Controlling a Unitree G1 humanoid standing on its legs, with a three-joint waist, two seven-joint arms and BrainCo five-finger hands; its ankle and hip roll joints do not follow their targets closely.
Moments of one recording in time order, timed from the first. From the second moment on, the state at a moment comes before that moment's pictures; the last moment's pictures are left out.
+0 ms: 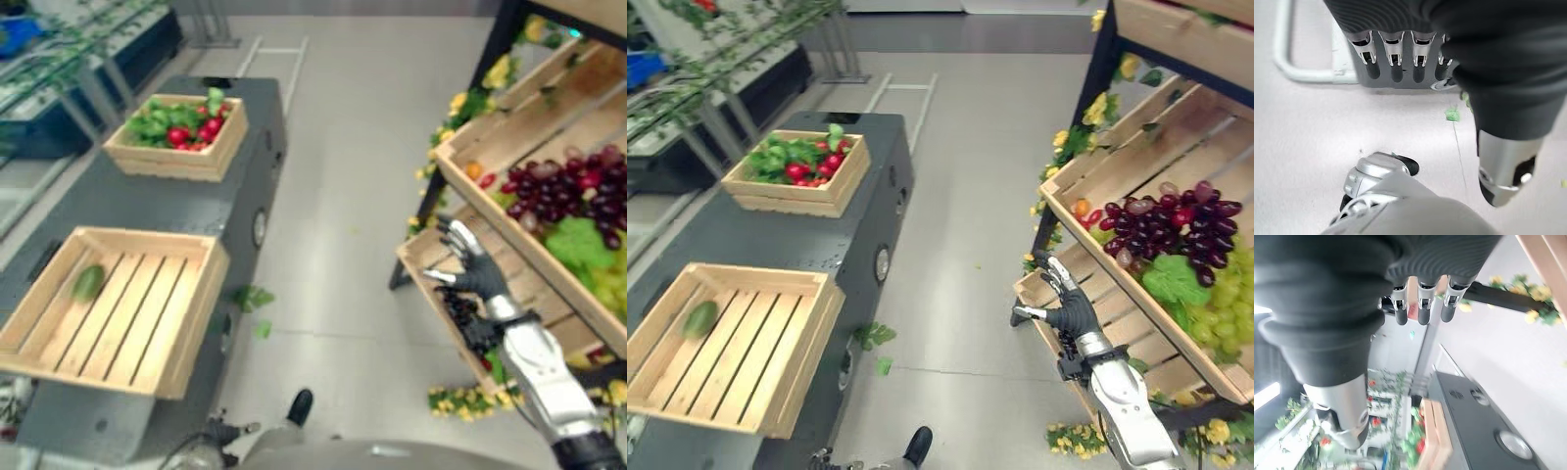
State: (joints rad) left arm 0.02 0.19 -0.17 1.25 -0.04 -0.08 0.18; right arm 0.16 -0.52 0.10 -0.12 0.23 -0.16 0.01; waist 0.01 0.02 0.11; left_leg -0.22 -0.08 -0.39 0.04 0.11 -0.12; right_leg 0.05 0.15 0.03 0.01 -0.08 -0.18
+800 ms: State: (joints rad) left arm 0.00 0.11 -0.05 1.29 -0.15 -0.10 0.15; right arm 0.24 -0.42 0.10 0.26 0.12 -0.15 -0.05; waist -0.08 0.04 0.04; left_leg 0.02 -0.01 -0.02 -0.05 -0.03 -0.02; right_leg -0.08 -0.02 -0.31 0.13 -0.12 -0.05
